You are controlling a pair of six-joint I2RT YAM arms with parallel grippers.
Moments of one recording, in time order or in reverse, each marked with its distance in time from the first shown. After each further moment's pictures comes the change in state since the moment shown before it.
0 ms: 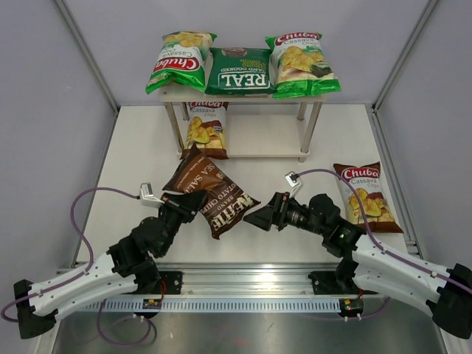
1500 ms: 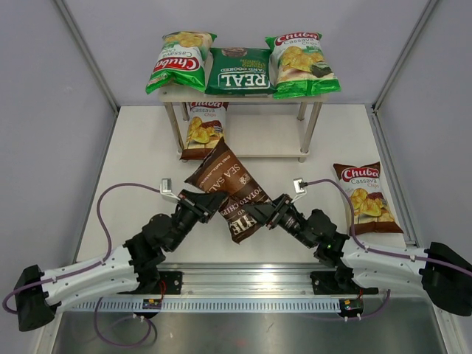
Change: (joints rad) left arm -0.002 0.202 -0.054 0.370 0.256 -0.148; right arm 0.186 0.162 -0.151 0.565 0.436 0.083
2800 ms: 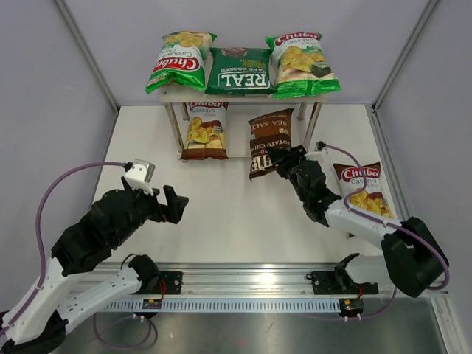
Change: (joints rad) left arm 0.263 -0.057 0.749 -1.287 0.152 0.963; right arm -0.432 0.296 0.323 -0.233 0.154 0.128
